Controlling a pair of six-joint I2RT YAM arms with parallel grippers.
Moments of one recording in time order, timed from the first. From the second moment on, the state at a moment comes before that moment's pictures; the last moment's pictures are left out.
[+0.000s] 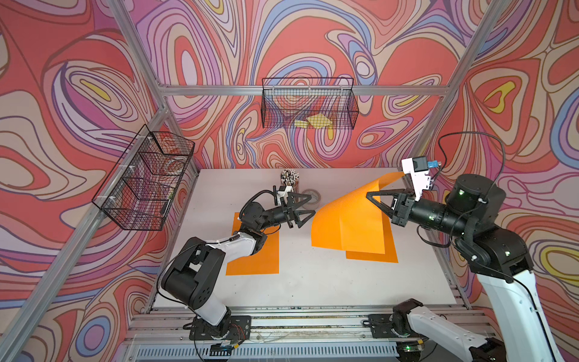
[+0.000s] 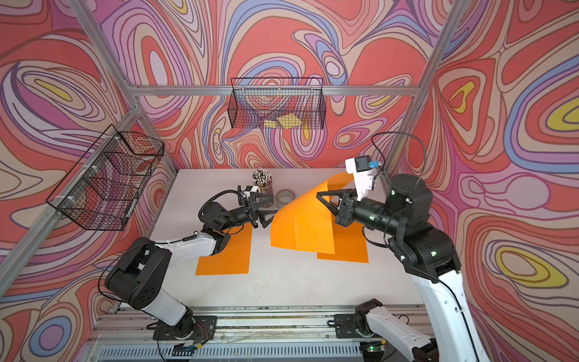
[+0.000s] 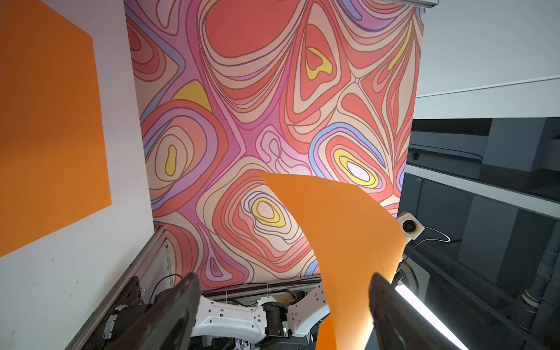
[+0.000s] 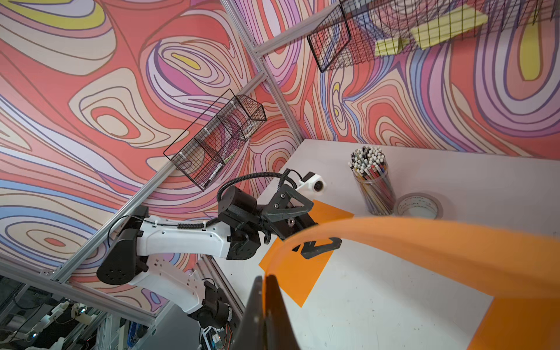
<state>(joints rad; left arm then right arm) -0.48 1.61 0.75 1.18 0.86 -1.88 0.32 0.98 1.56 -0.81 -0.60 0.39</state>
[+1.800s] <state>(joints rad) -0.46 1.52 0.70 1.18 0.85 -1.91 0.29 1.01 1.32 -0.78 -0.58 0.40</state>
